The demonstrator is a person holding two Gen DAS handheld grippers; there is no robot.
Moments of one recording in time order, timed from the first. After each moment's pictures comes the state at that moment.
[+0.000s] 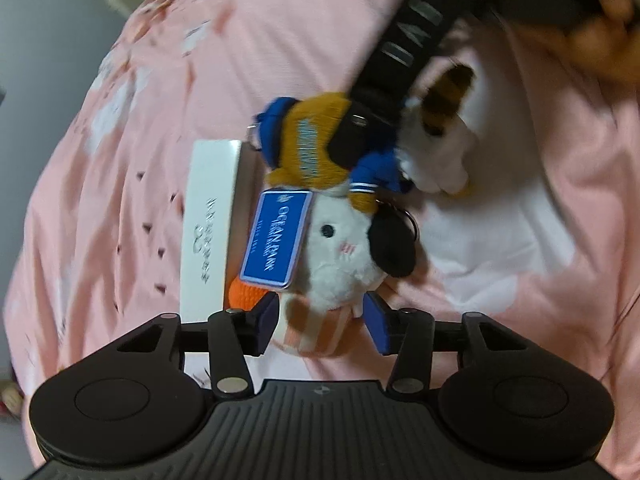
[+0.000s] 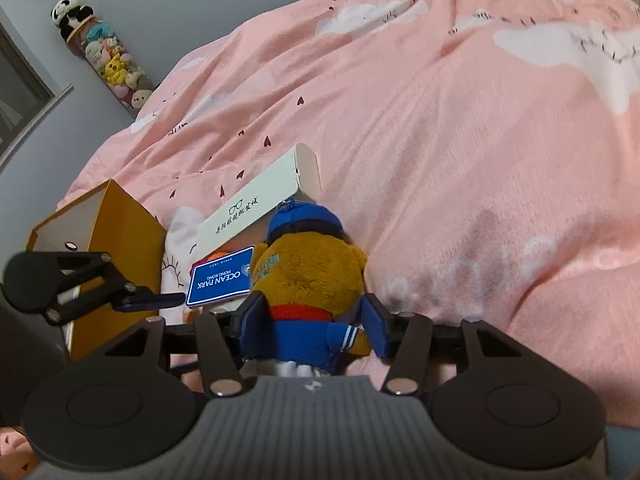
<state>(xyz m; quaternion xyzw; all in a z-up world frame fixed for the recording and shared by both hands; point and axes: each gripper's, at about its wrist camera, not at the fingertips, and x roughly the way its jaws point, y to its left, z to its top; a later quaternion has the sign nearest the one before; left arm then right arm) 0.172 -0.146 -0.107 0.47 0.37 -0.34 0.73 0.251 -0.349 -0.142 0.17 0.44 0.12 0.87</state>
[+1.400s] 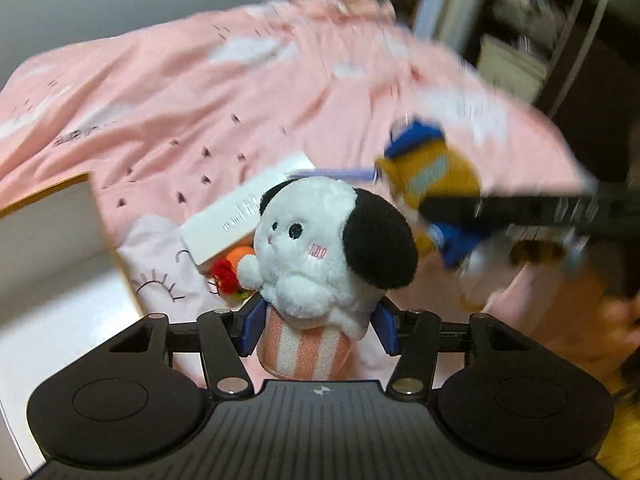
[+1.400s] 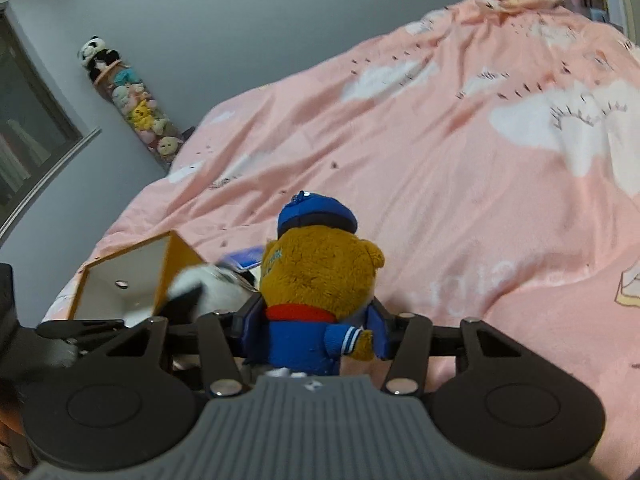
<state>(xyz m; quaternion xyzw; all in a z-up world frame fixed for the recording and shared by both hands) 0.161 -0.055 -0.019 0.03 0.44 -0.26 0.86 0.203 -0.349 -0.075 0.19 0.36 0.14 0.90</state>
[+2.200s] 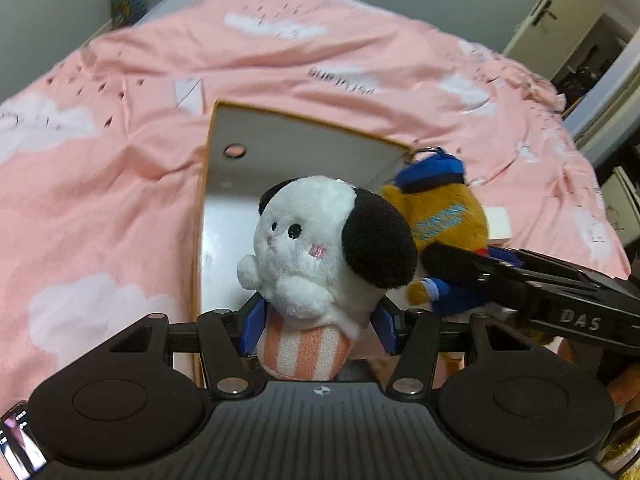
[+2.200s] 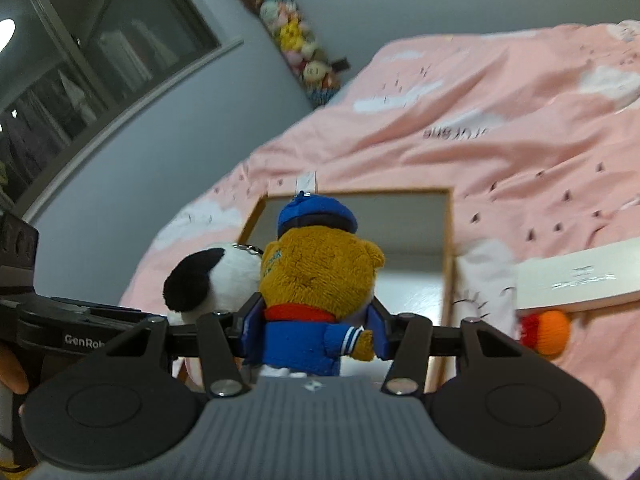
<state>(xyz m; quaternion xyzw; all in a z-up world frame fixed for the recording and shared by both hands) 0.155 0.138 0.016 -0.14 0.51 -0.04 0.85 0.245 -0.129 -0.049 0.11 0.40 0.34 0.84</state>
